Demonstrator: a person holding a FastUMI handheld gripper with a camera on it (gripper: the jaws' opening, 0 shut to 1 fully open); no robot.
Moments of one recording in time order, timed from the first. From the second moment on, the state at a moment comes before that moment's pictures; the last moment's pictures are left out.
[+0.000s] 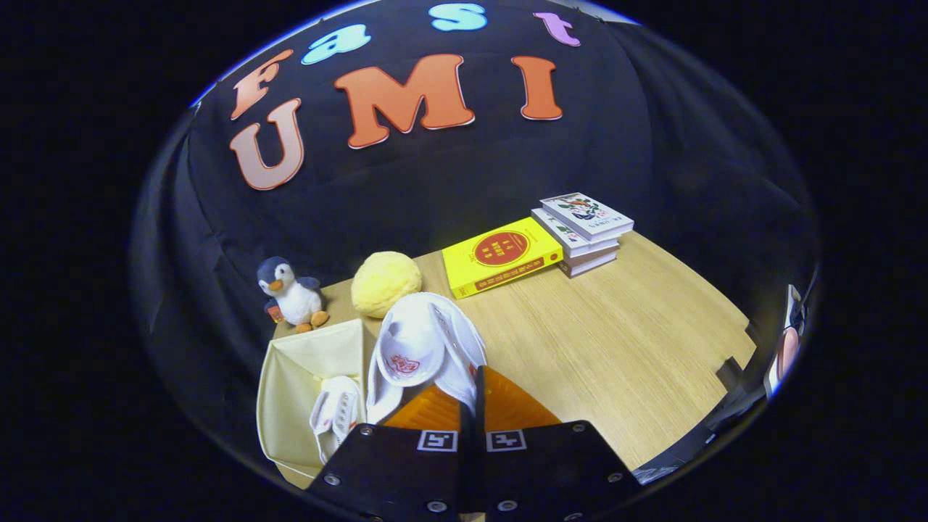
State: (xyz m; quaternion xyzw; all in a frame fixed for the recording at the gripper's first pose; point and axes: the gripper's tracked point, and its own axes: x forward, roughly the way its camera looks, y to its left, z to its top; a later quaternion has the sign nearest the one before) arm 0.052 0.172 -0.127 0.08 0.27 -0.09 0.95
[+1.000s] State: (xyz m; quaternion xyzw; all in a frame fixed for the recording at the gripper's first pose) arm 0.058 0.292 -0.174 0.04 0.32 -0.06 0.95
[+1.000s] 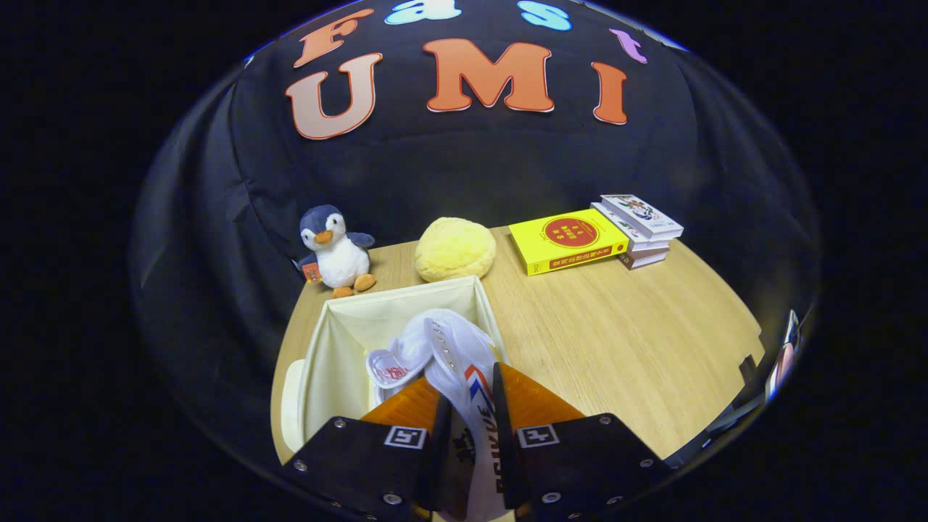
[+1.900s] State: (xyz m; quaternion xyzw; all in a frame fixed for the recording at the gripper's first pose) arm 0.046 0.248 -0.082 0.06 0.23 -0.04 0.97
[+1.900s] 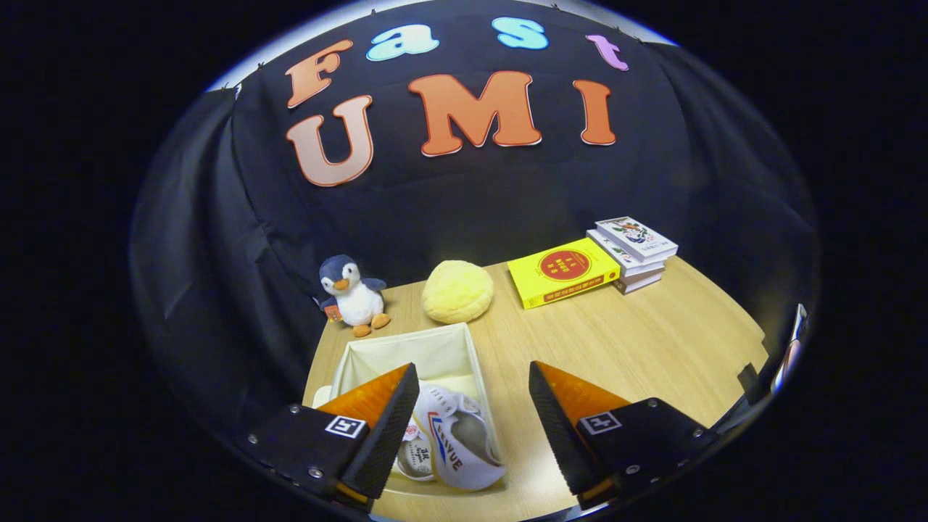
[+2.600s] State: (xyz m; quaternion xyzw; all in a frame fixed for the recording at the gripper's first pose) arm 0.005 0.079 0.042 0.03 0.11 -0.07 0.99
